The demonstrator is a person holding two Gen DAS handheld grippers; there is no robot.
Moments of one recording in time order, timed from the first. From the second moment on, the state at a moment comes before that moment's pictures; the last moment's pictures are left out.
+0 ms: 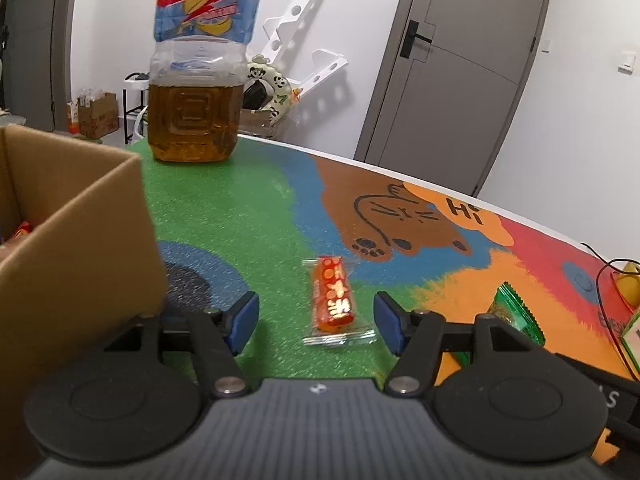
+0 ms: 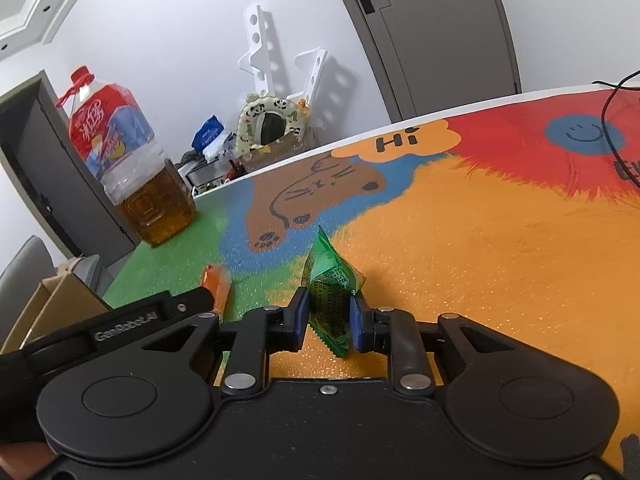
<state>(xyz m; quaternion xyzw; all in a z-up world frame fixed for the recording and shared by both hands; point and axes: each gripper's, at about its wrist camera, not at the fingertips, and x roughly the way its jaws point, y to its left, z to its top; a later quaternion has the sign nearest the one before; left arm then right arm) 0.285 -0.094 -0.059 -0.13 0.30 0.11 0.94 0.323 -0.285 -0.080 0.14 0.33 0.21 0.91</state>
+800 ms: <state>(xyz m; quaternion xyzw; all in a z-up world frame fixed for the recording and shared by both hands) 0.270 -0.105 -0.055 -0.12 0.30 0.08 0.94 0.313 -0.288 -0.068 0.14 0.30 0.20 0.92</state>
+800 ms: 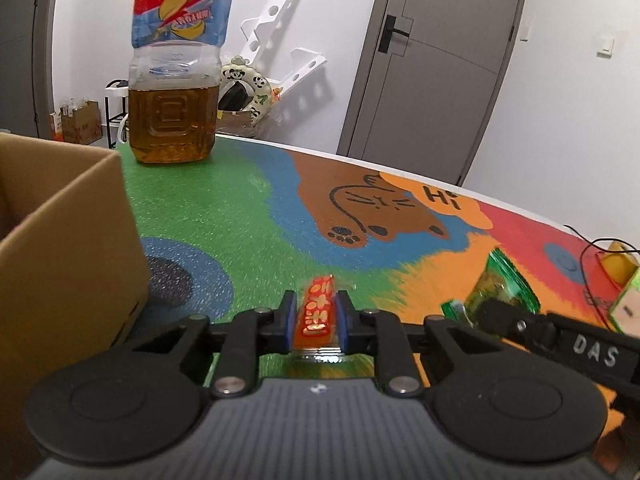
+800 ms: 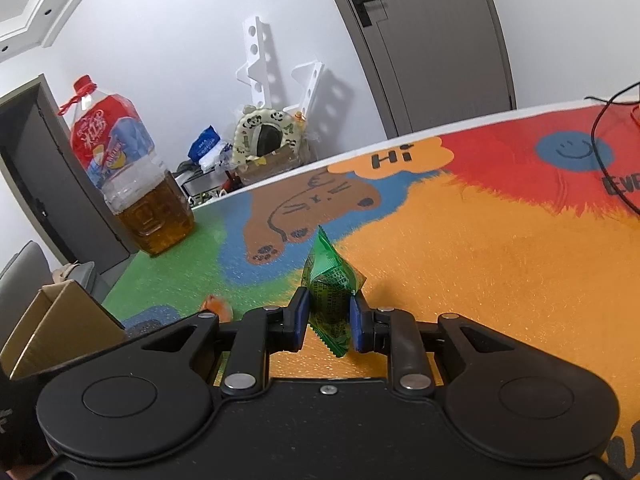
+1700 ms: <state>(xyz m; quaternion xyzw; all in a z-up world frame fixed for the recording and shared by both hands) 0.258 -0.103 -0.053 -0.12 0.31 0.07 0.94 0.291 -0.307 -0.074 0.18 0.30 0.20 0.92</state>
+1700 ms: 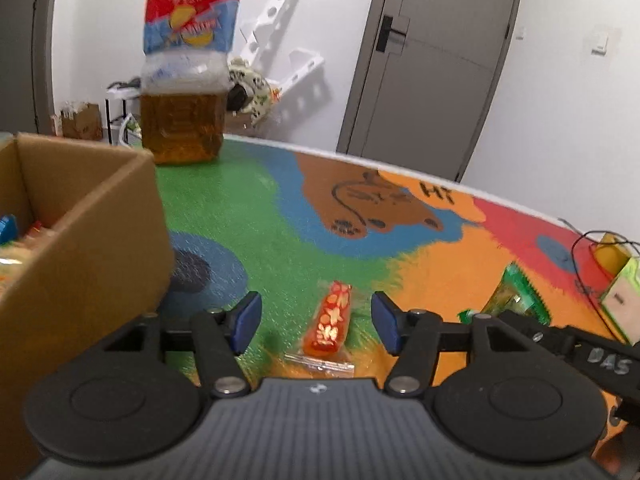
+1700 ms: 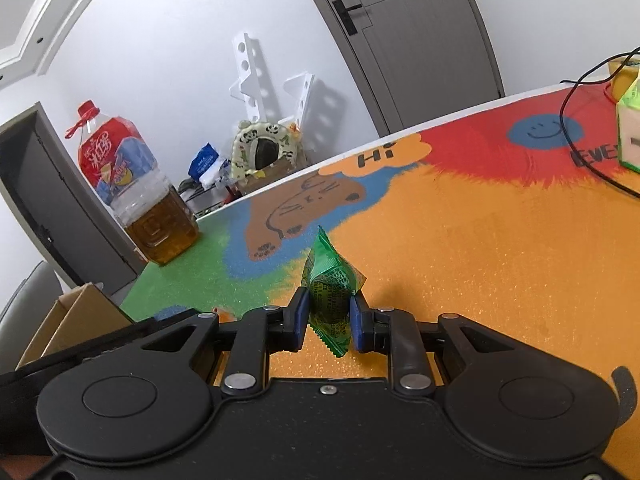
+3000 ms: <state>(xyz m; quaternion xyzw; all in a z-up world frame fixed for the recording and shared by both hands) 0.193 -0.097 0.003 -0.11 0.24 0.06 0.96 0.241 -0.302 -0.026 0.19 0.25 0.23 0.92</state>
